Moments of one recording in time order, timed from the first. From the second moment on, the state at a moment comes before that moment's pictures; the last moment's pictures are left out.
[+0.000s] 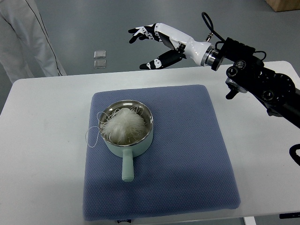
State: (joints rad) left arm 0.00 0.00 -0.02 -0.11 0.02 0.04 0.06; right arm 0.99 -0.21 0.66 0.82 -1.05 0.24 0.45
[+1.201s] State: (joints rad) left arm 0.00 0.00 -0.02 -0.11 0.02 0.04 0.06; right arm 0.80 -0.14 0.73 0.53 -0.08 0.24 0.38
